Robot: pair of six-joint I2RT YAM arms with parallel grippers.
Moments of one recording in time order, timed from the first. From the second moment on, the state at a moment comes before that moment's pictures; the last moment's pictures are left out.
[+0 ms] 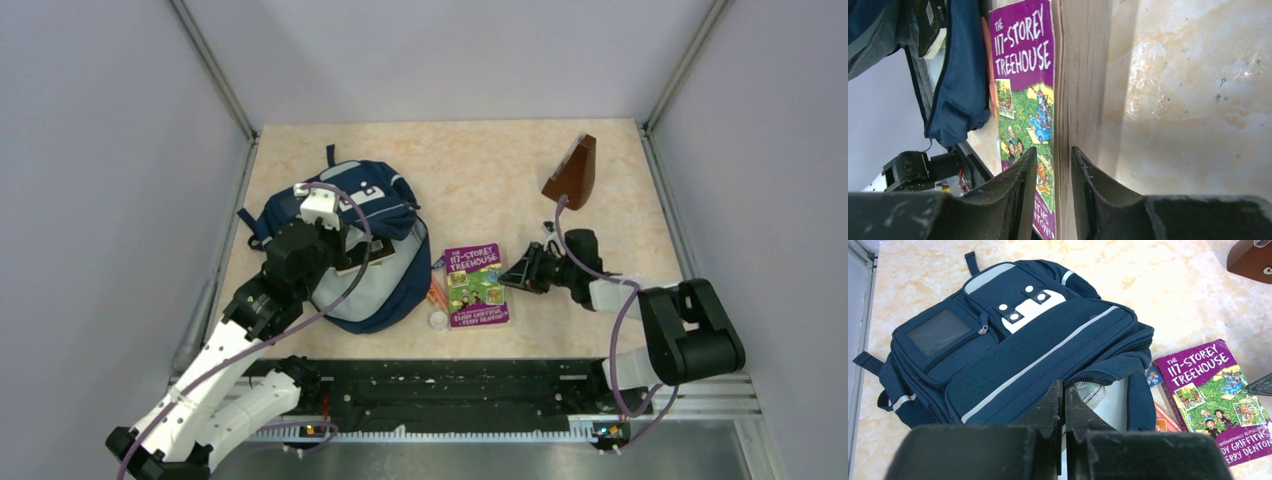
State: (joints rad) left arm -0.56 0.74 0.84 -0.40 -0.31 -0.13; right arm 0.21 1.39 0.39 0.30 -0.66 0.67
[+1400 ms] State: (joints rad) left arm -0.56 0.75 0.84 -0.40 -0.32 -0.13; right arm 0.39 1.36 0.45 0.32 -0.53 0.77
